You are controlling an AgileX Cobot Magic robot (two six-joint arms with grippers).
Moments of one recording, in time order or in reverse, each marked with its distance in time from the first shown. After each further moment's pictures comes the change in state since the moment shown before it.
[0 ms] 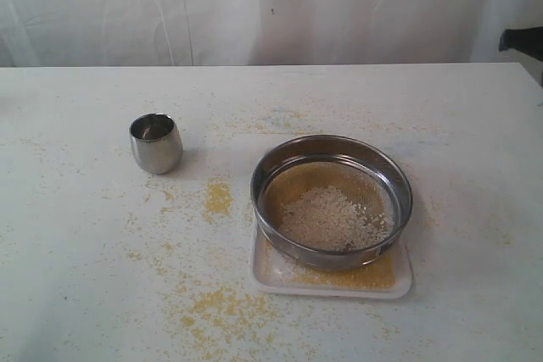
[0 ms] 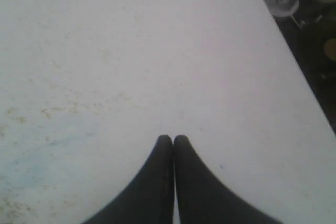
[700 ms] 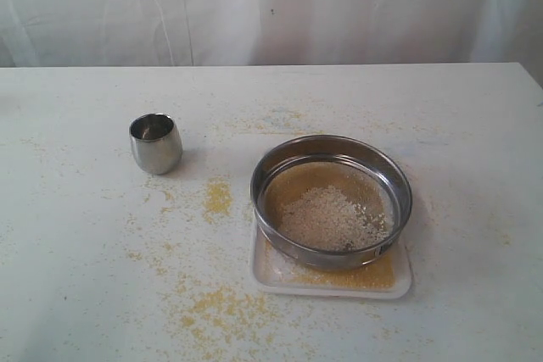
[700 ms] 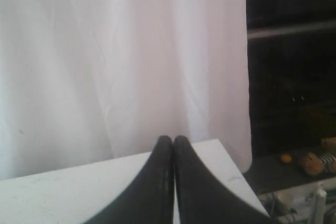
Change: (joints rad) left arm 0.000 0.000 0.000 0.000 0.000 0.000; right arm 0.010 -1.127 0.829 0.000 -0.657 -0.070
